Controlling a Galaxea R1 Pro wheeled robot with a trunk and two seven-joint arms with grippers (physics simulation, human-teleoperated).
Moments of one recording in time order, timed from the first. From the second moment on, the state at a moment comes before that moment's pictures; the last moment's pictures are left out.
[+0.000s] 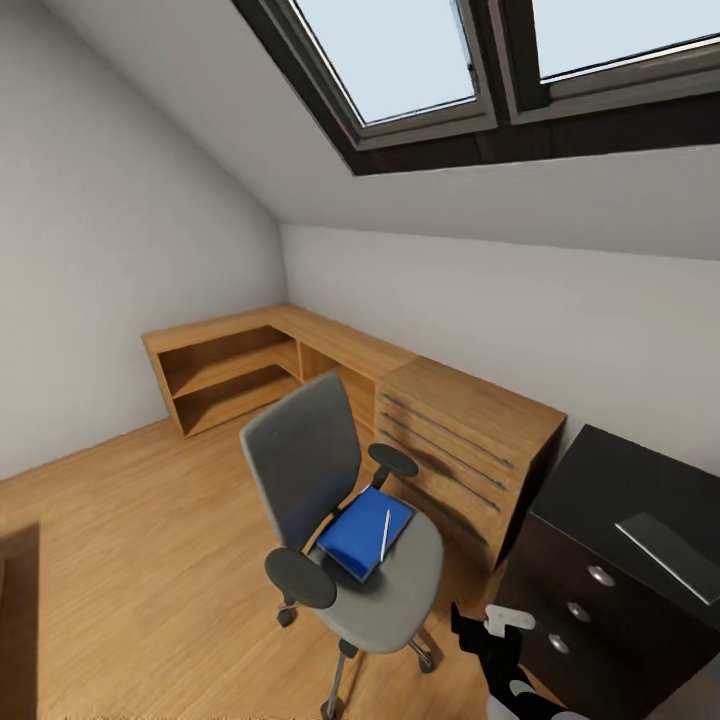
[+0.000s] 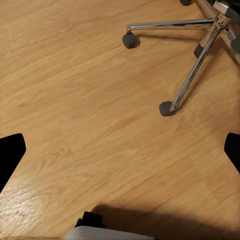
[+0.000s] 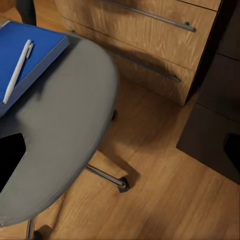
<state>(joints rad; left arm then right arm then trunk) -0.11 -0.01 -0.10 -0.20 0.33 -0.53 0.00 -0.59 0.03 -0.14 0.02 -0.04 -0.54 -0.05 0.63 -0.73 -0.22</state>
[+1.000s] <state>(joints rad) -0.11 0.00 -0.06 -0.25 0.49 -0.54 -0.01 -0.59 0.03 -0.14 0.02 -0.04 -0.55 -0.05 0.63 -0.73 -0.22</state>
